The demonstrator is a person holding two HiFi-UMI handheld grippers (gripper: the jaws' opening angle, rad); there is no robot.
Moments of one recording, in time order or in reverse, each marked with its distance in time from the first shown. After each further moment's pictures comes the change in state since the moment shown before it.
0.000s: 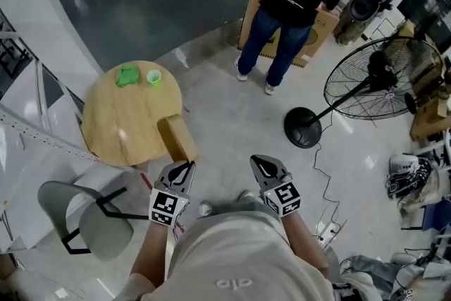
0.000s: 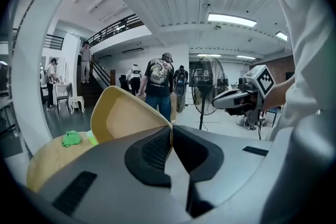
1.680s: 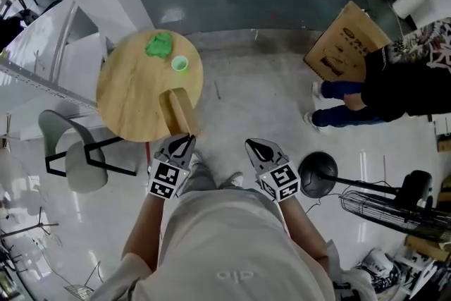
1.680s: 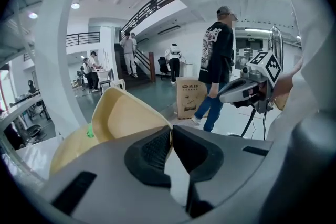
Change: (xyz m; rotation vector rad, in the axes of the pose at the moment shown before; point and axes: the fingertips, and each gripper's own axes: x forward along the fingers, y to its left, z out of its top) left arm 0.208 0.127 0.023 -0.145 0.251 0.428; right arm 0.232 -0.183 0.028 -0.066 0.118 0.583
